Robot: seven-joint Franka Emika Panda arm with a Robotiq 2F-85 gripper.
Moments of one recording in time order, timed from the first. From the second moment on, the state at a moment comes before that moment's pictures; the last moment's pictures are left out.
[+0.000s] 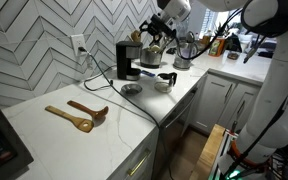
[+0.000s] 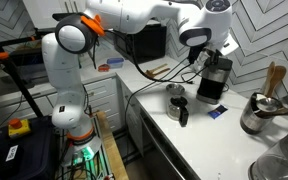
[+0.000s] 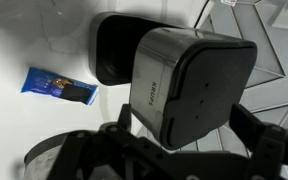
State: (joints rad) arm -0.19 0.14 -0.16 -1.65 0.57 2.24 0.32
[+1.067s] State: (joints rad) arm -0.20 0.29 -0.14 -1.50 0.73 2.25 0.27
